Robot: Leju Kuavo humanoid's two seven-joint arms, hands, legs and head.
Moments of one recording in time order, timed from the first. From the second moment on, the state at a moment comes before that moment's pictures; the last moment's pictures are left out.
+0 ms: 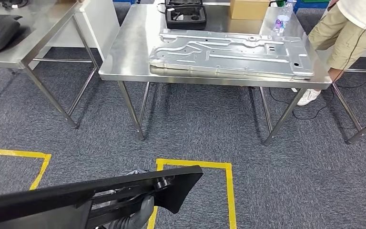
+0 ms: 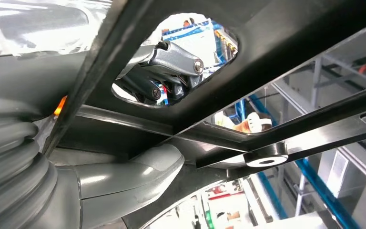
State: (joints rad) left arm -0.14 0.07 -0.85 -1.70 0.09 0.46 -0.58; right arm -0.13 -0.11 1.17 -0.20 -0.76 -0.14 -0.04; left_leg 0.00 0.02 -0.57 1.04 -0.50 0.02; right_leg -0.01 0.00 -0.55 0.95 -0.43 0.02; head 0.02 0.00
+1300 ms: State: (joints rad) left arm -0.13 0.07 -0.84 -1.70 0.09 0.44 -0.56; right arm -0.12 -0.10 1.17 -0.20 -0.75 -0.14 -0.05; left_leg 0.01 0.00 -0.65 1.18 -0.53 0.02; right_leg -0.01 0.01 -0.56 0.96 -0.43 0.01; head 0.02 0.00
